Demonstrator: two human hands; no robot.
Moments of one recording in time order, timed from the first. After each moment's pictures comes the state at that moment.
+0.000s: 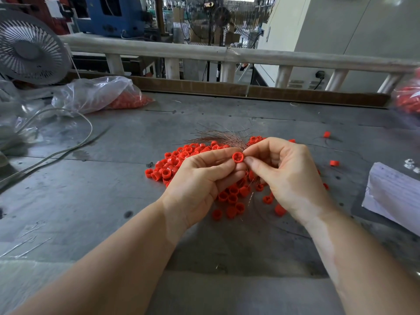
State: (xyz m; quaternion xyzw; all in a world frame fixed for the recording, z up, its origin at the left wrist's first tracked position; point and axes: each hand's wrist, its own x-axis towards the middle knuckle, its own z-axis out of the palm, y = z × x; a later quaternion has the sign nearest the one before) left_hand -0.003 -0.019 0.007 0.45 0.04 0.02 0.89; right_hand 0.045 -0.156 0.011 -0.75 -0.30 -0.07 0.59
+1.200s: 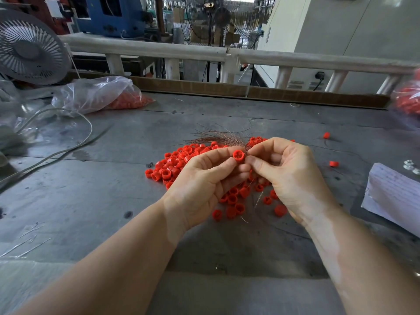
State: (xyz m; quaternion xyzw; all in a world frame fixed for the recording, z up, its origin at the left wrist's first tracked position) left_hand -0.003 -0.022 0.006 0.45 0.00 0.01 0.89; right_hand 0.045 -0.157 0.010 -0.72 -0.23 -0.02 0.65
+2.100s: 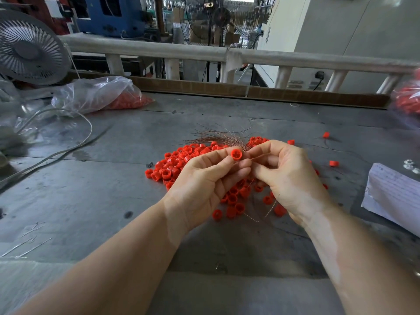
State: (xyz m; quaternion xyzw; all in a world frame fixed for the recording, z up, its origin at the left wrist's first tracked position) left_hand -0.002 -0.022 0.004 0.40 0.02 0.00 0.92; right_hand 0.046 -0.156 0.007 -0.74 -0.24 -0.01 0.62
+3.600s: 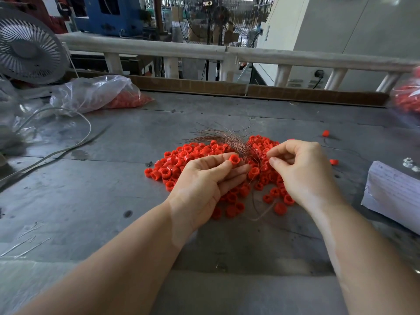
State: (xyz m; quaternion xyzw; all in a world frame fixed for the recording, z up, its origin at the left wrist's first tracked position) left_hand -0.002 -0.027 0.003 0.45 0.08 0.03 0.89; right_hand 0.058 -0.174 0.010 -0.89 -0.14 -0.15 0.41
